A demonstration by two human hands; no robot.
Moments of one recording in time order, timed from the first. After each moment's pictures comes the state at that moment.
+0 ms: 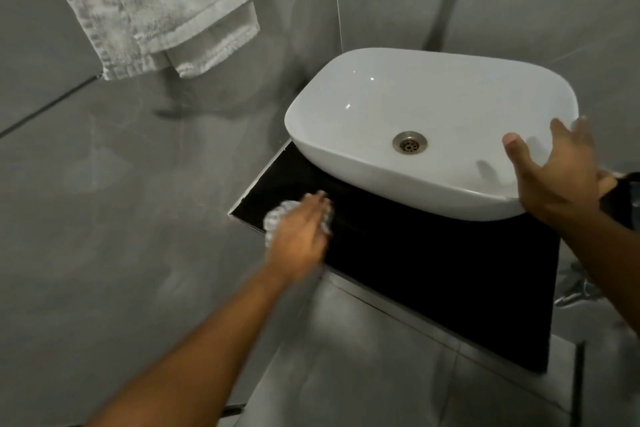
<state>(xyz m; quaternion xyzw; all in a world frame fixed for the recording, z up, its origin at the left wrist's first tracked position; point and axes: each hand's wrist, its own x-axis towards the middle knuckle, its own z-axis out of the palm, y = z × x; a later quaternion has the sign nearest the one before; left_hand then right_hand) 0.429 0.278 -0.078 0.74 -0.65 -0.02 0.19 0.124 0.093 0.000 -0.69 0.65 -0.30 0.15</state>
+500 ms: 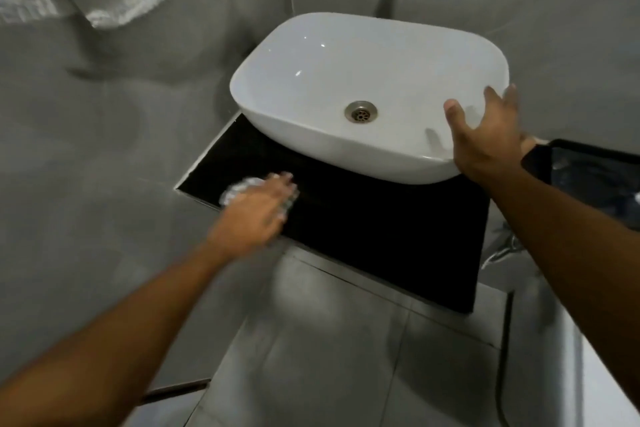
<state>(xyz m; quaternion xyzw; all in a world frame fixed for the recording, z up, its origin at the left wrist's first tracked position) 0.444 0.287 -0.086 0.66 -0.74 -0.02 0.11 0.121 0.093 0.003 -0.68 0.65 -0.30 0.16</state>
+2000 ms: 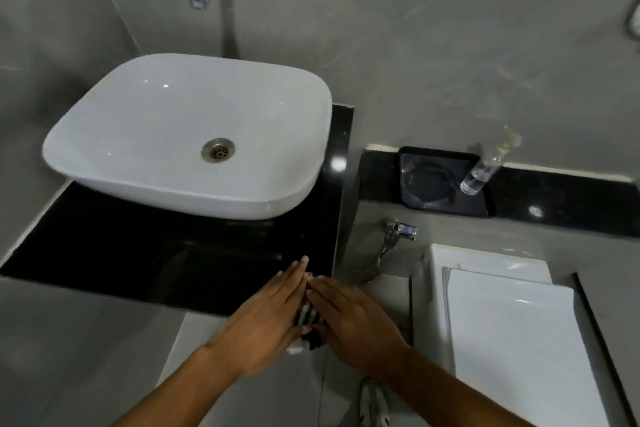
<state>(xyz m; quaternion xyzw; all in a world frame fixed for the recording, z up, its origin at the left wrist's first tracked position) 0.199 0.276 -0.074 0.50 -0.85 -0.14 0.00 -0.005 0.253 -0.087 -0.93 0.32 -0.18 0.06</state>
